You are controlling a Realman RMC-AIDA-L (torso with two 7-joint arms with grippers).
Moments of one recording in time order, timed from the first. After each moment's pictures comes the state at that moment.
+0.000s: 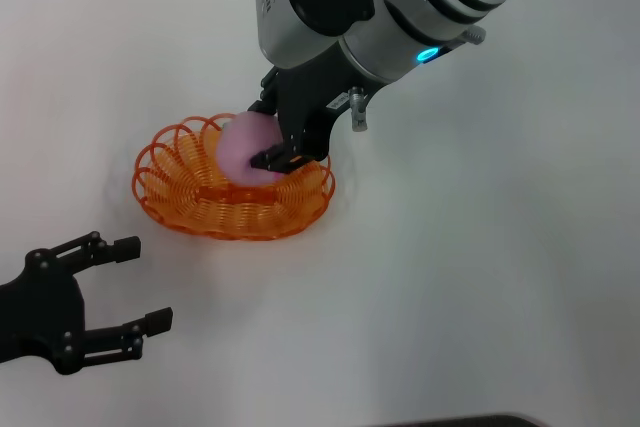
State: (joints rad) left arm -0.16 -2.17 0.64 0.91 2.09 1.83 -1.16; right arm 0.81 2.10 -1.64 -1.18 -2.30 -1.33 2.06
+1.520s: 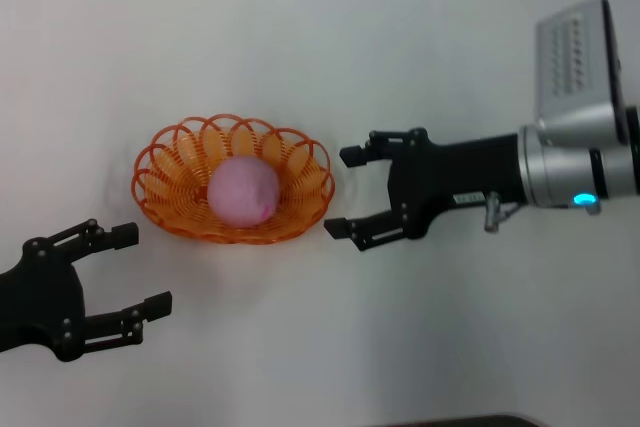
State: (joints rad) left arm -0.17 -2.17 0.62 0.88 2.07 1.83 -1.16; right arm 0.31 2.09 -1.42 -0.96 -1.76 -1.28 1.49
